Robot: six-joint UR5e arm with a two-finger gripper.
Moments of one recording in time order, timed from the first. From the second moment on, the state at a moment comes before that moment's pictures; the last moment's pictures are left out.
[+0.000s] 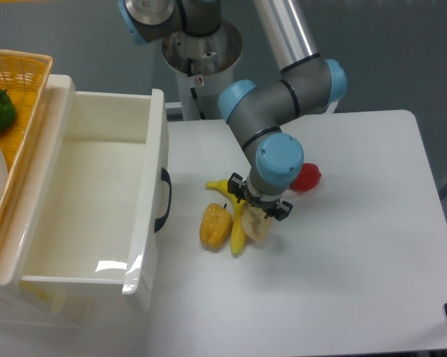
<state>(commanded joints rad) 2.50 -1.99 -1.70 -1.21 1.56 0.99</state>
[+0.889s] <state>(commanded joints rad) 2.53 -1.97 -1.53 -1.33 1.52 1.01</state>
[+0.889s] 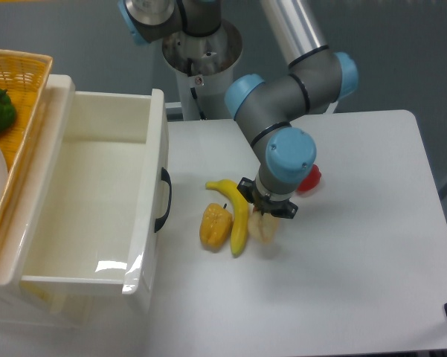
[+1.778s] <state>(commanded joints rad) 2.59 -1.83 -1.54 -1.37 1.52 1.35</state>
